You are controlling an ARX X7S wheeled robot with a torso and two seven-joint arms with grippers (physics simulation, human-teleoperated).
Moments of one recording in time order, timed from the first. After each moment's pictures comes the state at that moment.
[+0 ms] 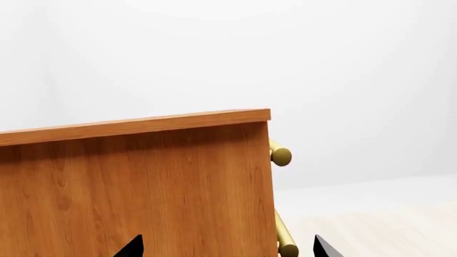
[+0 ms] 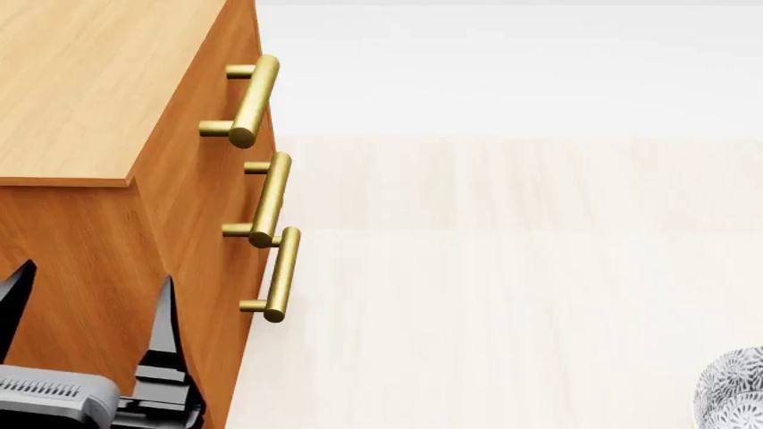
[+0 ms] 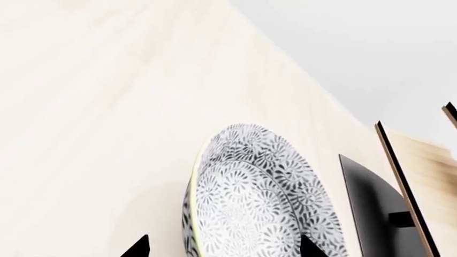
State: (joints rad) left arm -0.18 -0.33 0.33 0.62 -0.22 -0.43 -0.40; right arm 0.35 1.41 -0.90 -0.43 0.88 0.36 0.63
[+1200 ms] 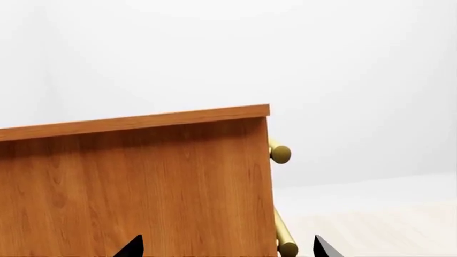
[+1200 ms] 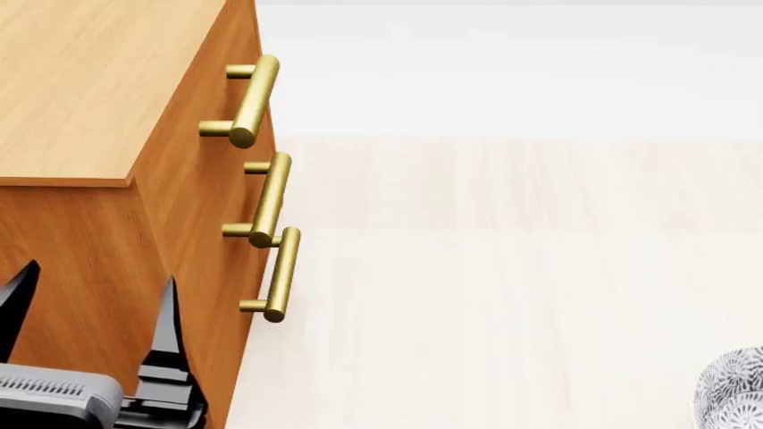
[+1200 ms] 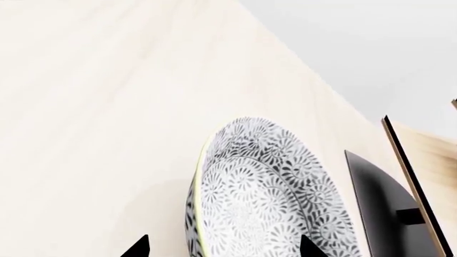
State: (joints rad) left arm -0.18 -0.34 0.34 0.60 -0.23 -0.42 -0.42; right arm 0.35 1.35 -0.90 -0.37 0.86 0.36 0.60
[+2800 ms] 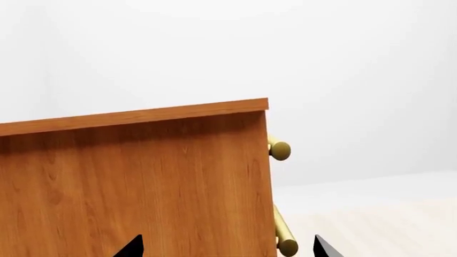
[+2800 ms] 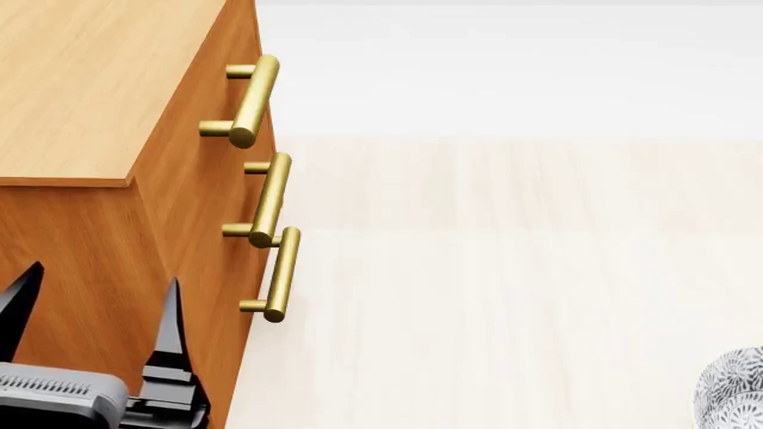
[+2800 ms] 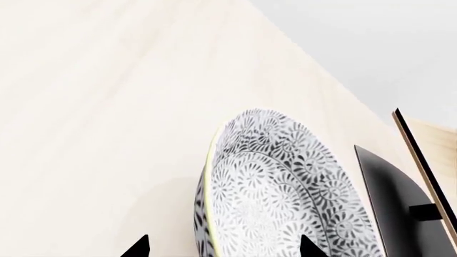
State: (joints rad) left arm -0.19 -0.35 0.36 0.59 -0.24 -0.41 -0.44; right arm 0.34 1.30 -0.90 -0.29 0.83 0.34 0.58
